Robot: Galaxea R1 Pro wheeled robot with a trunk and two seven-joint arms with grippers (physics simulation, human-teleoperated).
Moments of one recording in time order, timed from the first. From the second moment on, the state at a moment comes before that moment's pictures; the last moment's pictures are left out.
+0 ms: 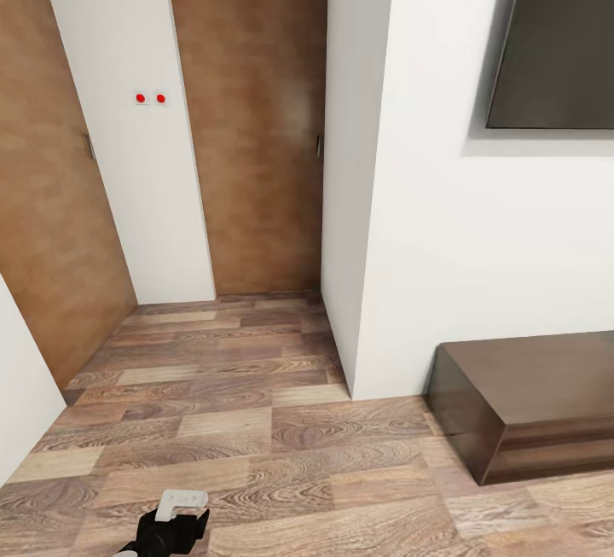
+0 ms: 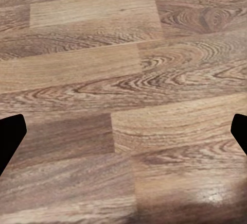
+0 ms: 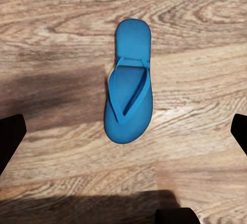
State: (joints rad) left arm -0.08 0.06 -0.01 -1.02 0.01 0.28 -0.04; right arm -0.30 0.13 0.01 -0.29 -0.01 0.16 -0.19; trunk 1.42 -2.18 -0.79
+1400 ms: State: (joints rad) left arm -0.21 0.14 0.00 -1.51 0.01 0.88 -0.04; right arm -0.33 0.13 0.01 -0.35 -0.01 0.20 -0.22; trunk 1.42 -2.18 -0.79
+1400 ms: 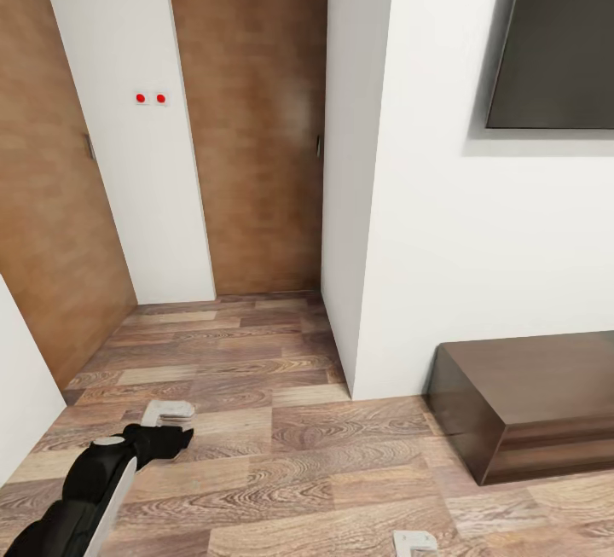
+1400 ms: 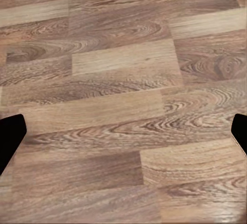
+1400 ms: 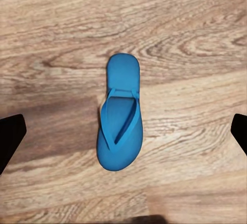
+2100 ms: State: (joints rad) left arm -0.25 0.16 0.01 -1.56 0.02 0.93 -0.04; right arm -0.34 0.13 0.01 -0.34 -0.01 0.21 -0.22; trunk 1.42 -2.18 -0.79
